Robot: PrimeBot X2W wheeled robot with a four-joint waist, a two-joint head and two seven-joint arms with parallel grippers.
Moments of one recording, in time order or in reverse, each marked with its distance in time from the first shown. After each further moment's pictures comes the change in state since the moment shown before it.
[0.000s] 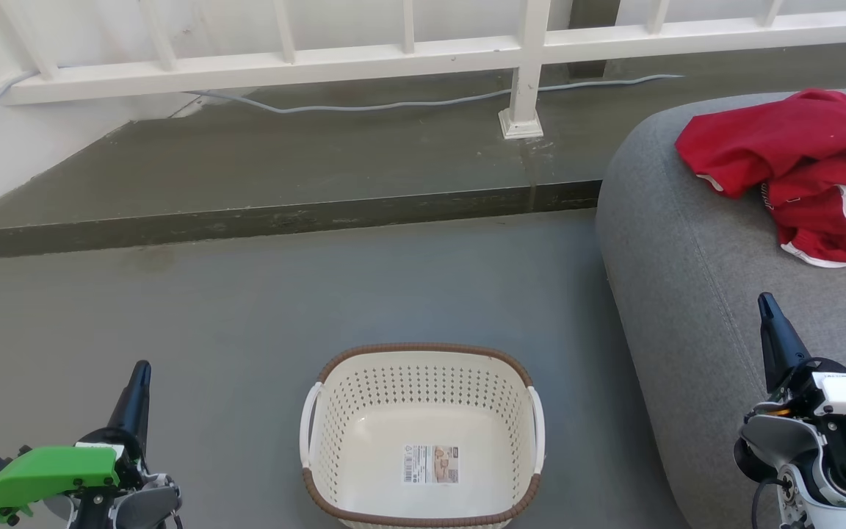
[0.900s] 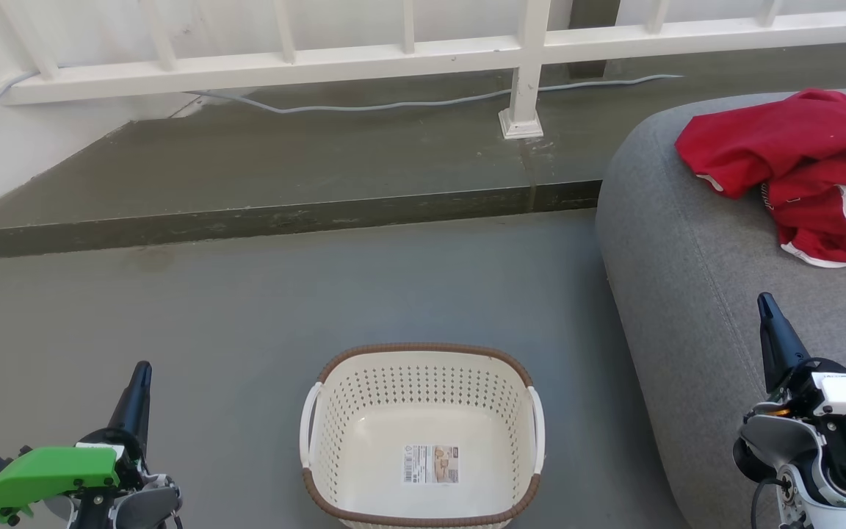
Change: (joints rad) left arm -0.001 -0.001 0.002 0.004 0.000 0.000 0.005; right arm 0.000 0.002 -0.001 0.000 0.000 0.000 0.000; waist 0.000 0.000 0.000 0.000
